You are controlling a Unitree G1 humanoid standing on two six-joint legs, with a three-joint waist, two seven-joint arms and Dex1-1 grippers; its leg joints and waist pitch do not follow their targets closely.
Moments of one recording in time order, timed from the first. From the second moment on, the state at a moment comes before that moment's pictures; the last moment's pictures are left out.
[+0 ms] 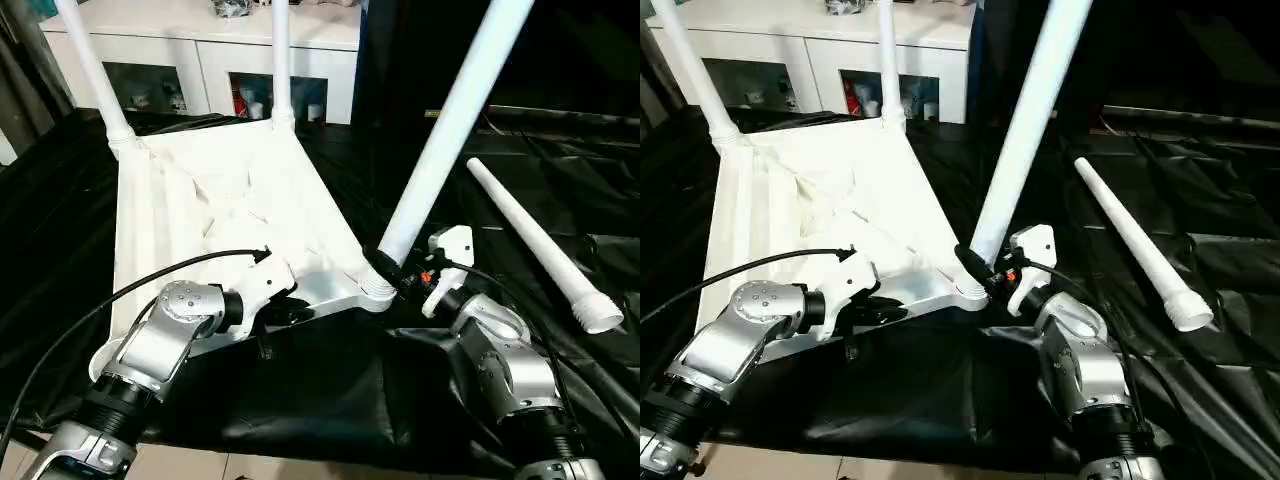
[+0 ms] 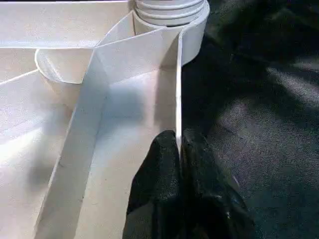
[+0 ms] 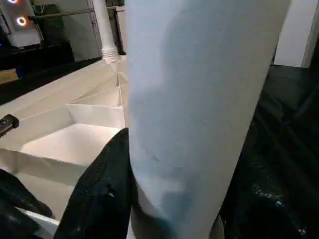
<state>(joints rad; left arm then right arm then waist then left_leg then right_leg) -0.42 0.42 -0.30 0.27 -0.03 0.27 -0.97 -0.34 -0.16 0.01 0.36 0.26 0.06 0.66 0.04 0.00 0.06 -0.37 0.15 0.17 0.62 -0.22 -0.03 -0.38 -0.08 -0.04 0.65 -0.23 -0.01</state>
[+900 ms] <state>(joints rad) -0.43 0.43 -0.30 0.30 -0.02 0.23 -0.99 -0.44 -0.26 0.05 0.43 0.28 0.13 0.90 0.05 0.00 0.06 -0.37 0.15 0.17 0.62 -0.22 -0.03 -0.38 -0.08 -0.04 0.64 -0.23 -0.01</state>
